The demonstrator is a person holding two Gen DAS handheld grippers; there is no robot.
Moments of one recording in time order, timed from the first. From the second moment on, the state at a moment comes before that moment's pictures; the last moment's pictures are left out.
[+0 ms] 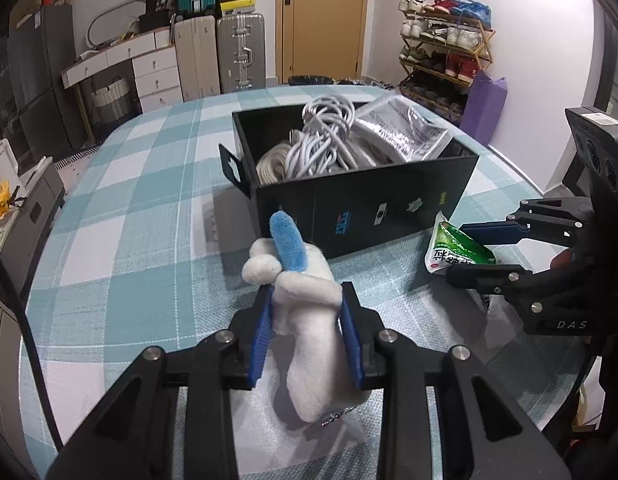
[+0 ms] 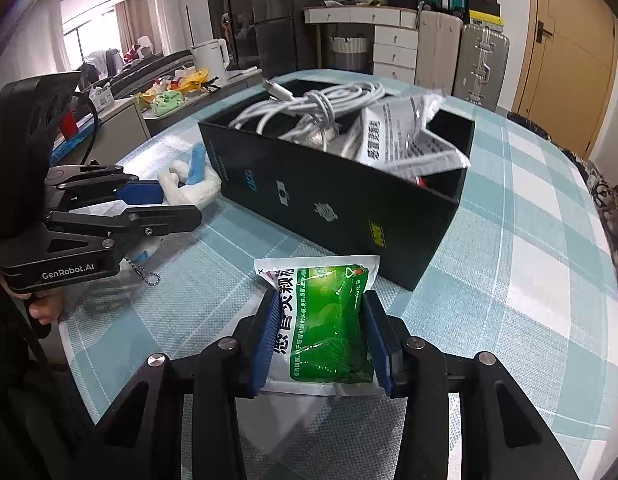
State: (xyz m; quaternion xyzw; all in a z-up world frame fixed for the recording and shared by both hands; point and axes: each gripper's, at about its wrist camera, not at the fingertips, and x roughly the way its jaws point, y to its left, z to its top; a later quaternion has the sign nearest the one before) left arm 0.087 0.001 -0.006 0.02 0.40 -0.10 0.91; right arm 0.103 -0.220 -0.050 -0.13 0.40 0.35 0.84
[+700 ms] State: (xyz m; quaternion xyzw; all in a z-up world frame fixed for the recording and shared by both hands) left arm 0.076 0.020 0.044 -0.01 0.32 -0.10 0.94; right arm 0.083 -0.224 0.003 -0.10 0.31 0.37 0.87
